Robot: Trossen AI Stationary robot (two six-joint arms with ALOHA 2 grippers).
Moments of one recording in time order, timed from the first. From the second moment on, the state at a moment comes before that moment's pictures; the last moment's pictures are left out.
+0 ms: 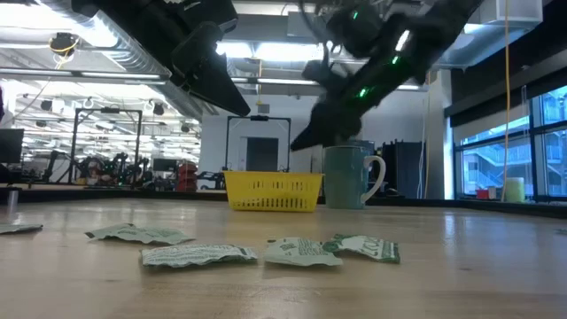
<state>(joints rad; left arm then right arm) -0.22 1.43 0.81 -0.11 -0.59 -0.25 -0.08 1.73 0.92 0.21 0.26 -0.26</state>
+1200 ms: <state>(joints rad) -0.22 1.43 0.81 -0.10 -0.58 -0.25 0.51 1.38 0.66 -0.76 0.02 0.99</state>
